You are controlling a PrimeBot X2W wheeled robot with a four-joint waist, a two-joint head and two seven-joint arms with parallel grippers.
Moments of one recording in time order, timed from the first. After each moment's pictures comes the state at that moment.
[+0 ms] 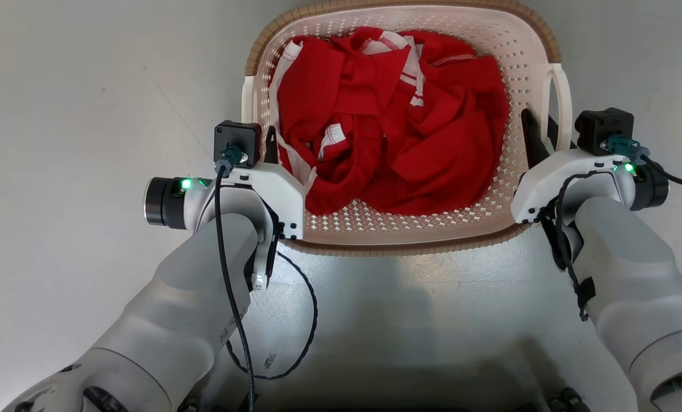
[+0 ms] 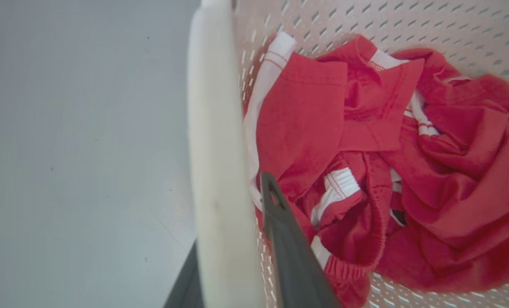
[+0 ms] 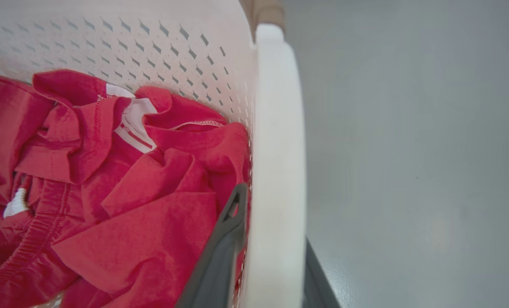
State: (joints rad) left arm -0.98 0.07 -1.08 0.82 -0.96 0.31 -0.14; right arm -1.01 -0.05 0.32 1.19 0.37 0.13 -0.25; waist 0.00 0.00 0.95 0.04
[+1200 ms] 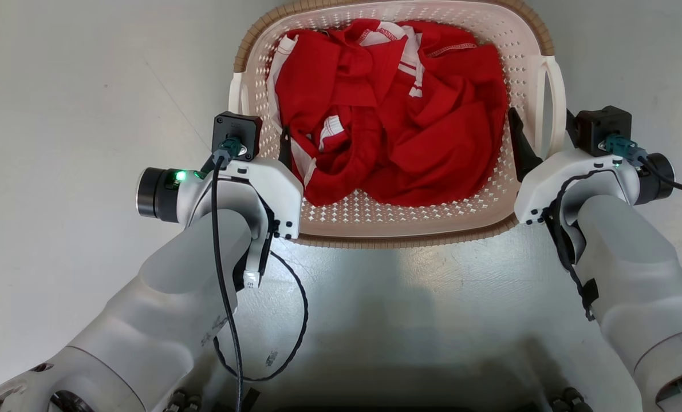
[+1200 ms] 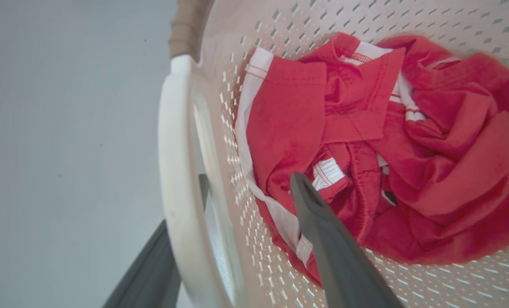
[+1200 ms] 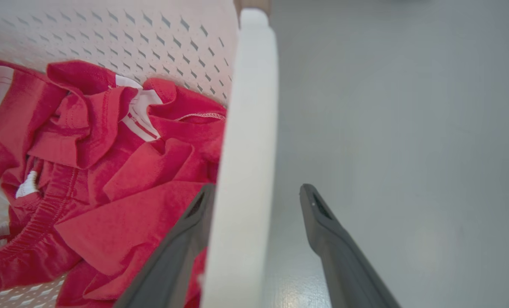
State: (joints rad) left arm -0.97 0.17 -1.12 0.62 -0.95 0.38 -0.04; right arm -1.00 -0.07 0.32 1.16 0.30 0.13 -0.27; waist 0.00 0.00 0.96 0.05
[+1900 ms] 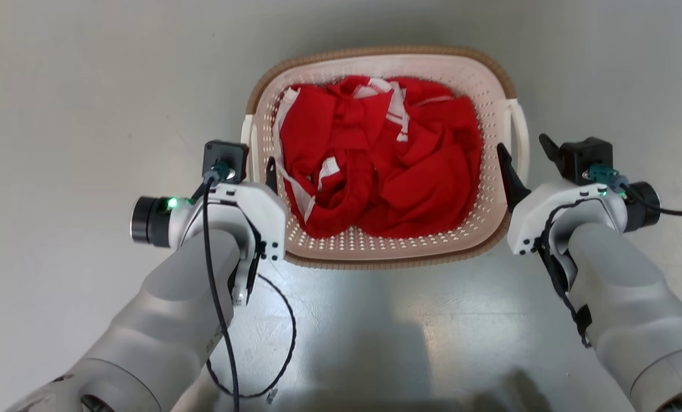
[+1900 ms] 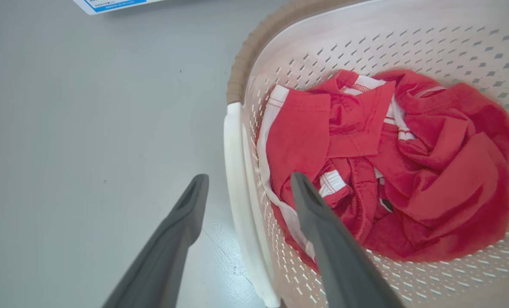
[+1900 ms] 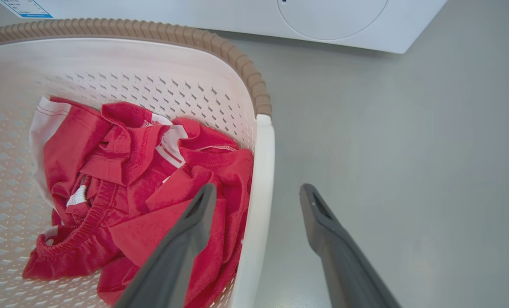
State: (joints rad) left arm -0.96 0.10 -1.12 0.87 -0.98 0.26 -0.09; right arm -0.95 -0.07 0.41 1.17 0.37 0.13 -0.26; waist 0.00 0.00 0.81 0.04
